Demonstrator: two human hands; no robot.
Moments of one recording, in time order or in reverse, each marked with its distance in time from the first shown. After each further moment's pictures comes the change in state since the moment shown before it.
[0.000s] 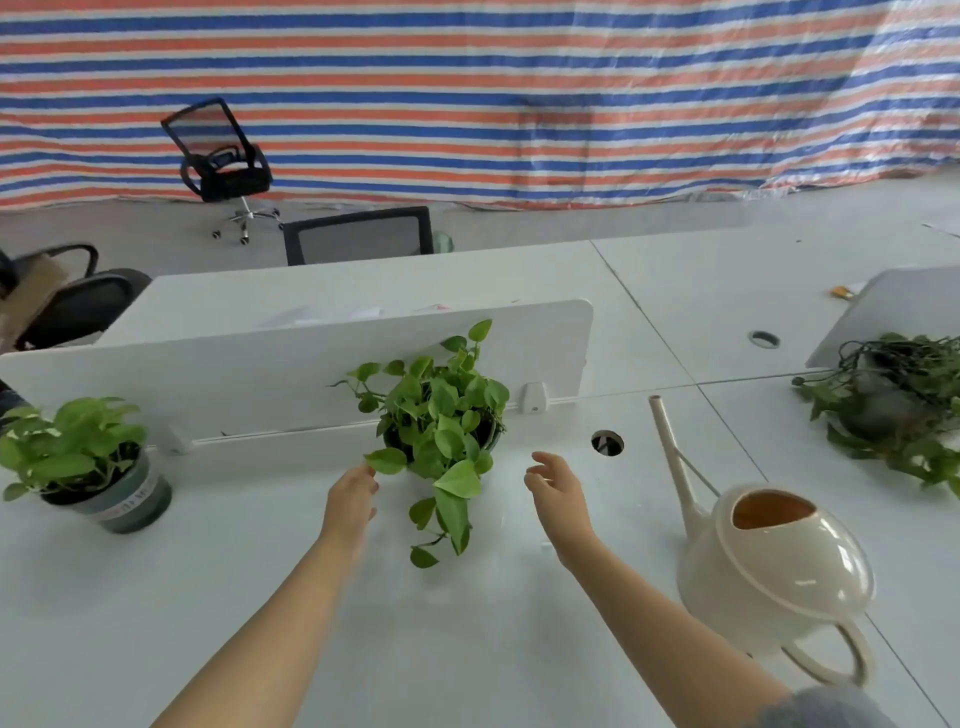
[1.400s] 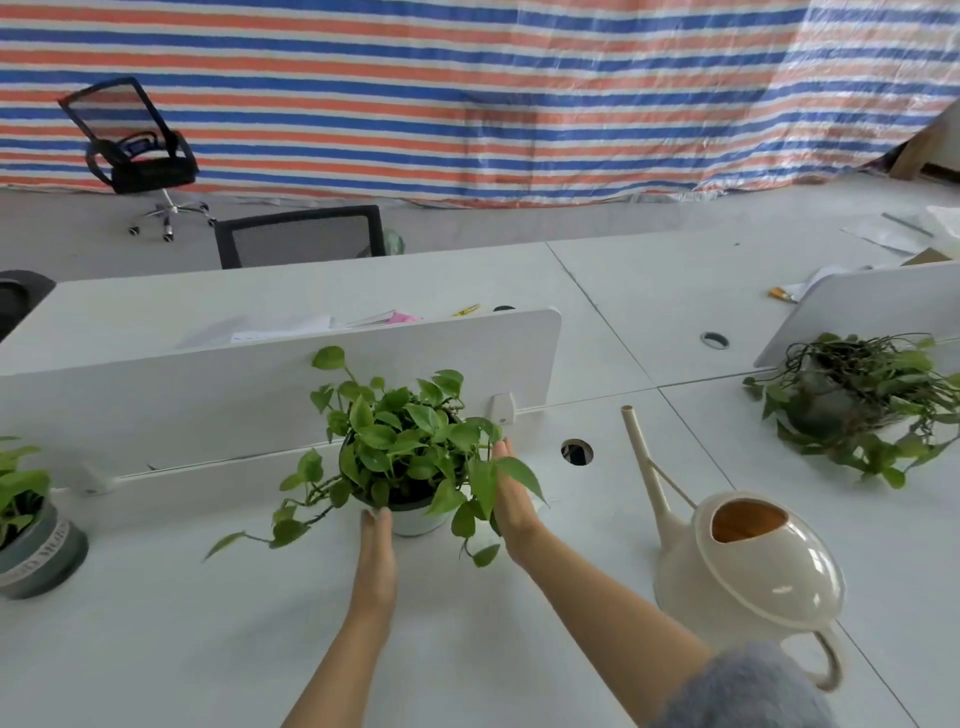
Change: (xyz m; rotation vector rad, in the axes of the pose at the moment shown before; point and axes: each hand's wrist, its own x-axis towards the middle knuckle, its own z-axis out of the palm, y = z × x) left_hand -0.023 -0.034 0.042 0.005 -0.220 0.068; right_hand 0.023 -0.023 0.032 0.254 -0.117 0.032
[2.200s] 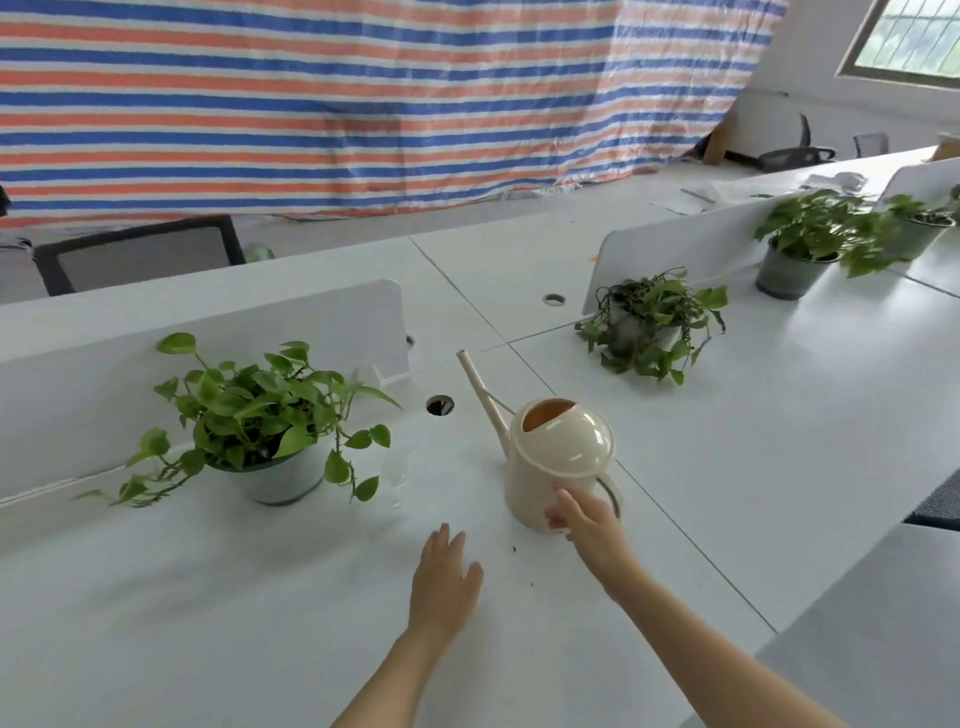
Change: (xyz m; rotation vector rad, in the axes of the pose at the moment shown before) left_hand -0.114 -0.085 0.135 1.053 -0.453 0.287; right_hand -0.177 0.056 -0.194 -0.299 0.464 -0.073
